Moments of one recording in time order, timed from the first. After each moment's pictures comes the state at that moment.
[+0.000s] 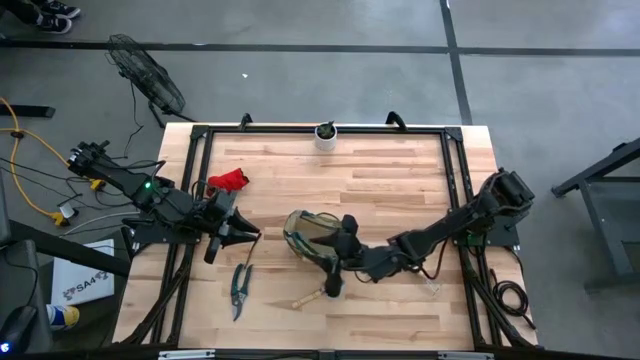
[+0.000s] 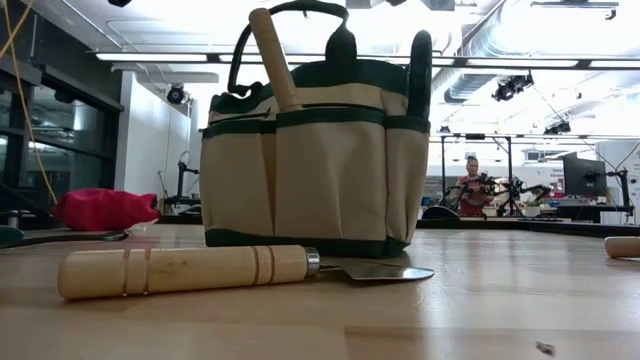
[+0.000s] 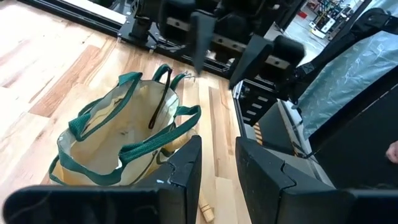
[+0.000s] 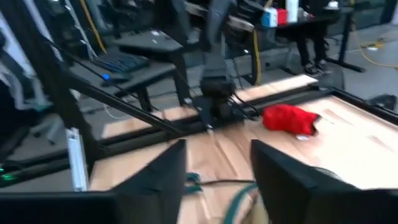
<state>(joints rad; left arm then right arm) -0.49 0.76 0.84 -0.35 -0.28 -0.55 0.48 1.72 1.19 0.37 0.68 0.31</state>
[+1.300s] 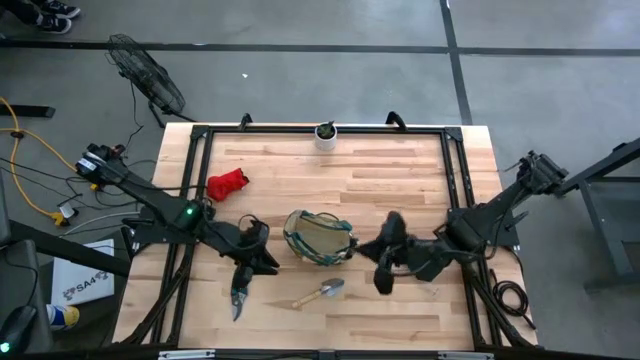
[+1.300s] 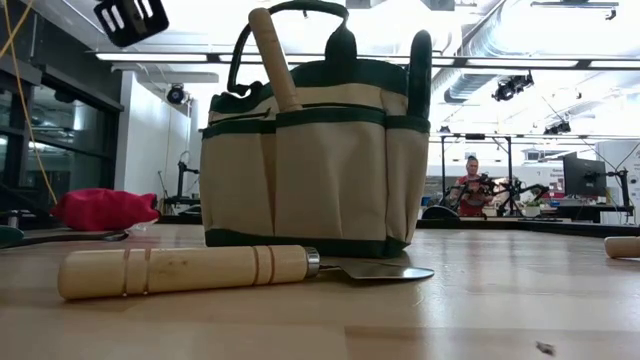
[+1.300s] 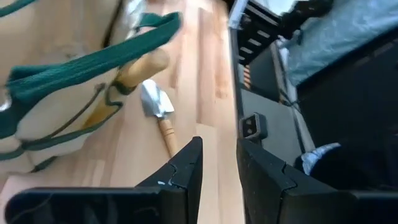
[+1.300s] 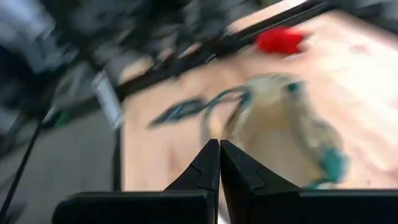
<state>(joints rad) -0.49 1.12 0.84 -0.22 -0.08 -0.71 0.60 1.38 1.19 -0.36 0.60 0.72</state>
